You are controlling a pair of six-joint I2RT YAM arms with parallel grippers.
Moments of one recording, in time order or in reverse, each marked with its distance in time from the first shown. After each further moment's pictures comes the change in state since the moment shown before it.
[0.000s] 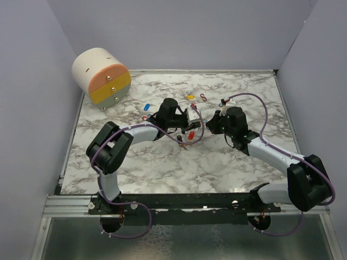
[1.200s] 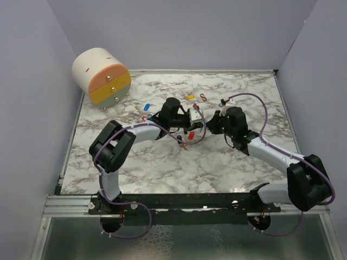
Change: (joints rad) left arm -0.013 0.032 0.035 -0.003 0.040 0.002; right arm 0.000 0.002 0.000 0.000 -0.002 0.000
